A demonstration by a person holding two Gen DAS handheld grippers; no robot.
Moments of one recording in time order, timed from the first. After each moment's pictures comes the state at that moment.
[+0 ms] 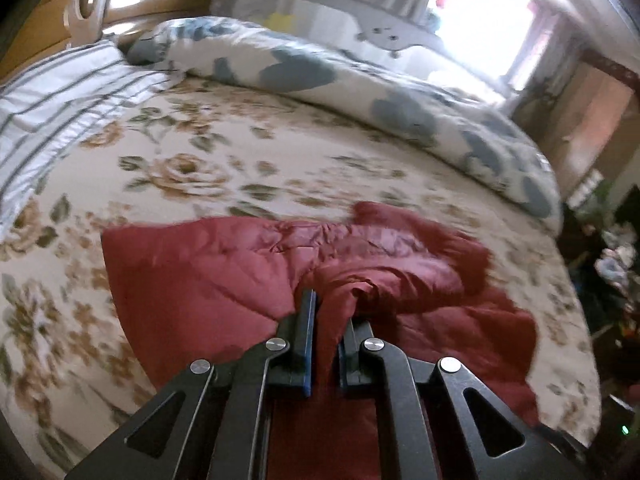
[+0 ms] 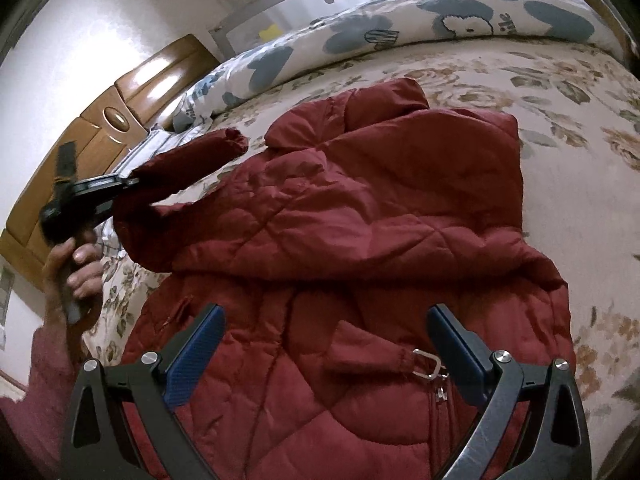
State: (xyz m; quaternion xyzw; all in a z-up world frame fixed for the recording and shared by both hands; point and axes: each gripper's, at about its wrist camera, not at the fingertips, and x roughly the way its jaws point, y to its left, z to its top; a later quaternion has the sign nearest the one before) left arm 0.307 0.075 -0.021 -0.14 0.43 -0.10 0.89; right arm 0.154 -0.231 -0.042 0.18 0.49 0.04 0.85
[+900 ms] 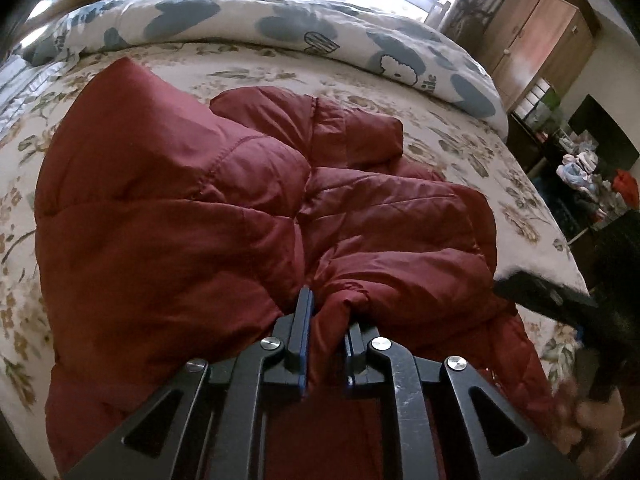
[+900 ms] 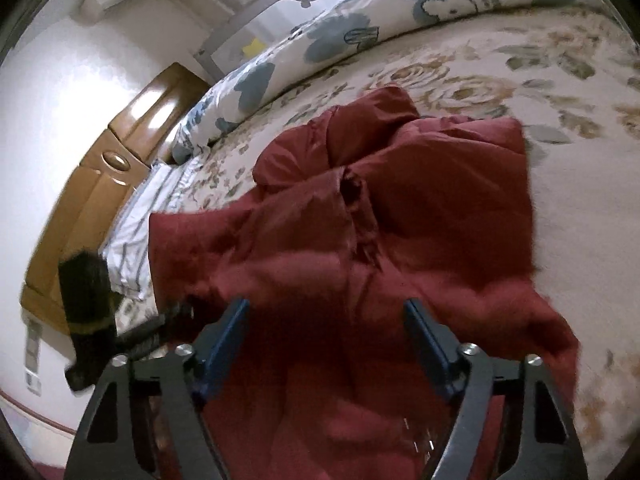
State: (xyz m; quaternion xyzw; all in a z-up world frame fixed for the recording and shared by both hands) left arm 0.282 0.041 -0.073 -0.07 0.49 -0.21 0.84; right arm 0.218 -0.273 -0.057 0.28 0.48 0.05 0.83
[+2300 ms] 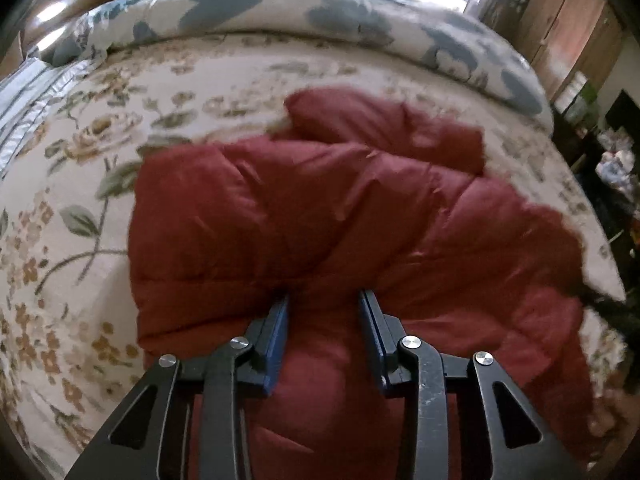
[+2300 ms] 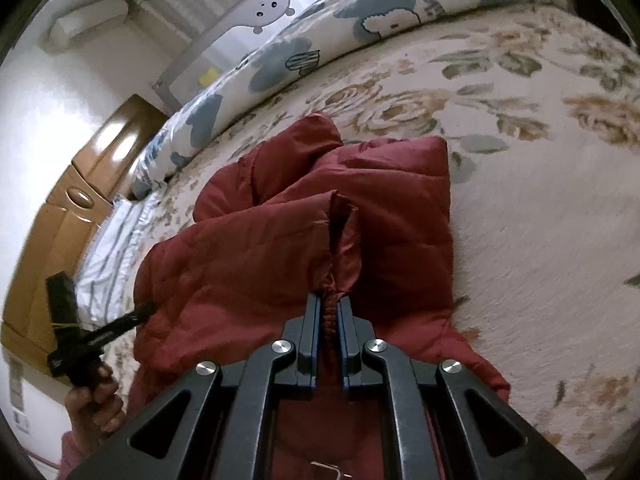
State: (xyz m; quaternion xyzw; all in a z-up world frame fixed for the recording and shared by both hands) left arm 0.344 0.026 -0.093 -0.03 0.52 -0.14 0.84; right arm 0.198 -0.316 -0.051 0.24 0.46 -0.05 0.85
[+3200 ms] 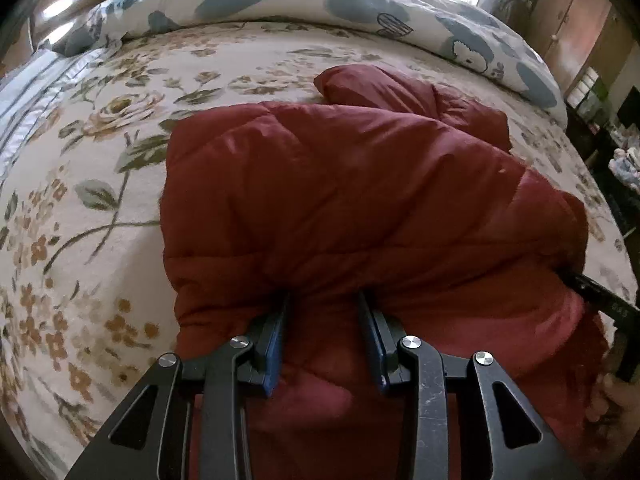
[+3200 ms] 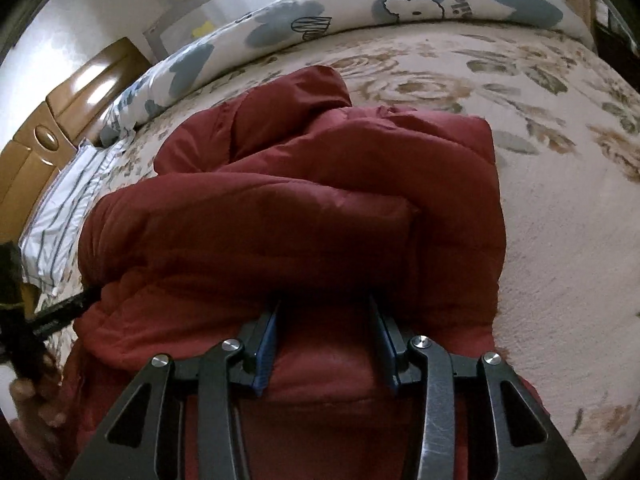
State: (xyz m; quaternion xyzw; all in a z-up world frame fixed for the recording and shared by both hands) left arm 0.339 0.042 -0.110 -0.02 0.52 -0.12 0.84; right arm 0.231 -0.286 -0.102 0.16 0.51 -0.06 0.84
